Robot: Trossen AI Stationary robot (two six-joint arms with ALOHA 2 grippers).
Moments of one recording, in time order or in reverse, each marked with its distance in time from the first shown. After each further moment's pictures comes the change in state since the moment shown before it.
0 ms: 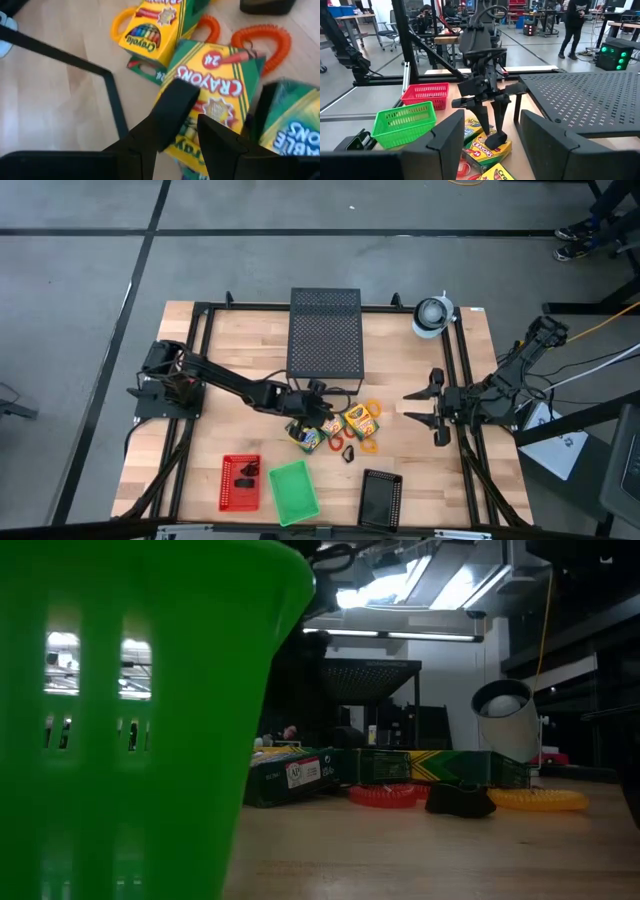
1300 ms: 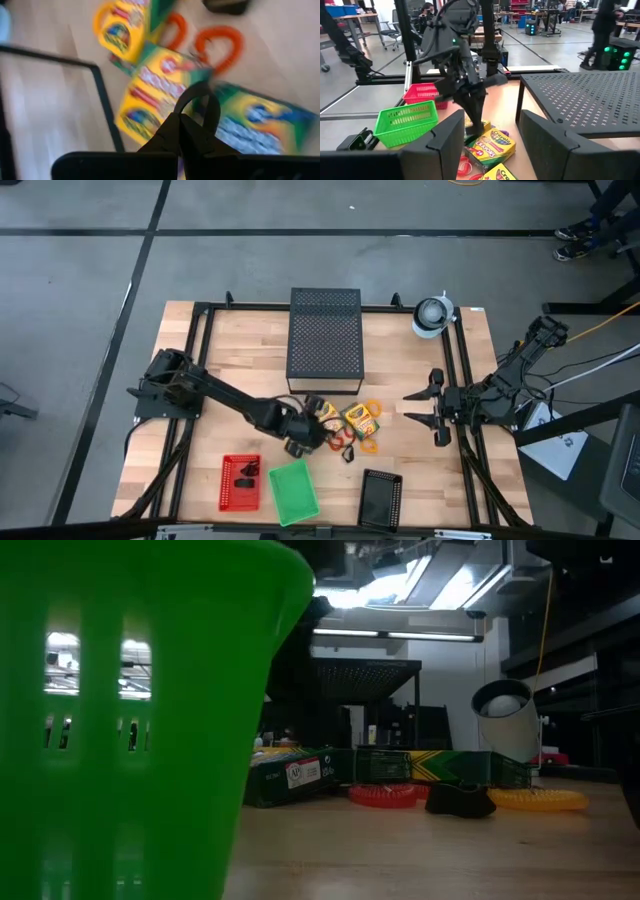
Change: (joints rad) left arm -0.173 0.043 0.212 -0.385 -0.174 -0.173; right arm 0.000 0.000 0.000 0.000 -0.015 -0.001
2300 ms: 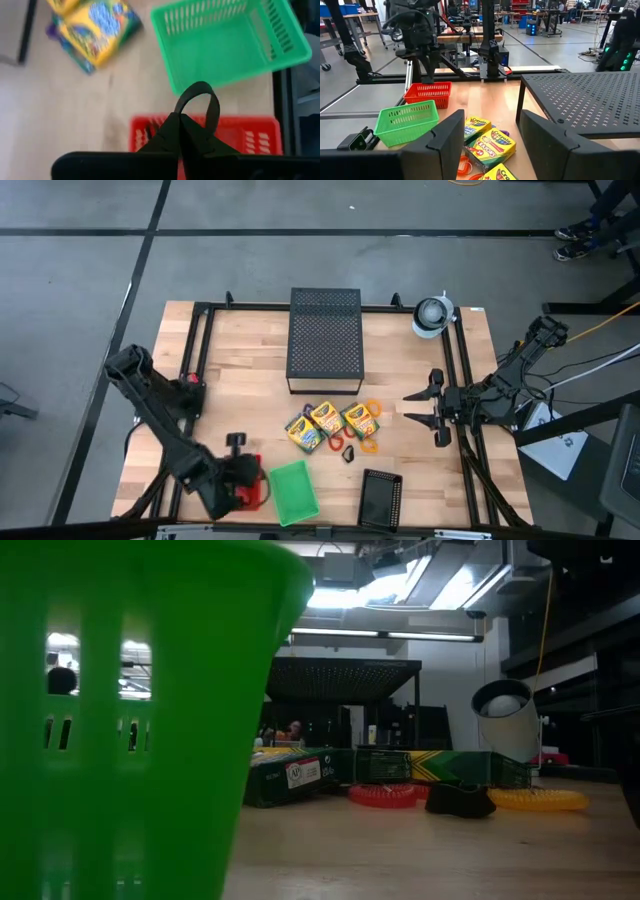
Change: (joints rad) left arm -0.576 -0.255 -0.061 -0.410 -0.065 -1.162; right arm 0.000 0.001 0.000 0.000 -0.001 -0.006
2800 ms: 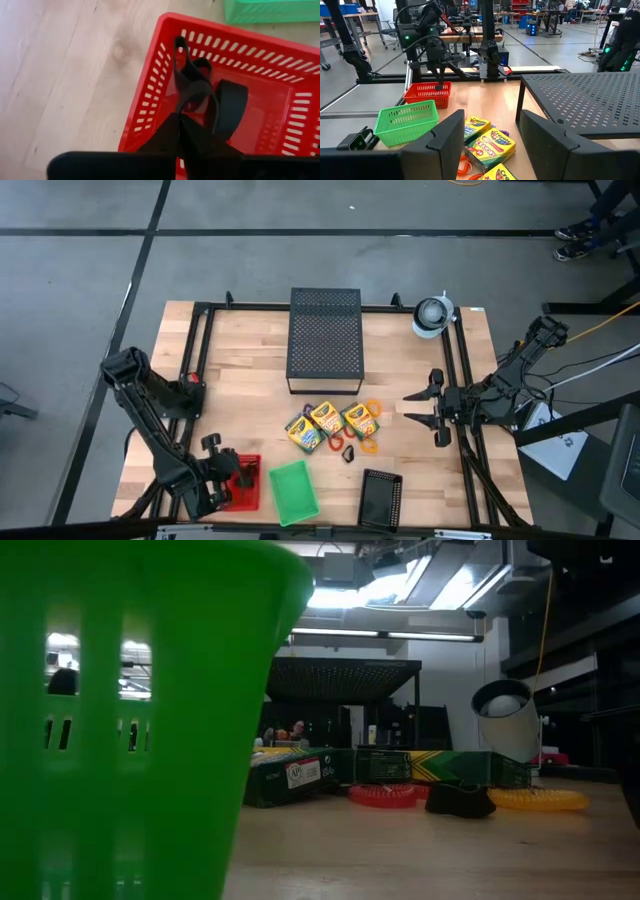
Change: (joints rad) left arm -0.129 0.001 -0.194 -0.004 0.030 -0.455; right arm 0.000 0.000 0.000 0.000 0.000 -0.001
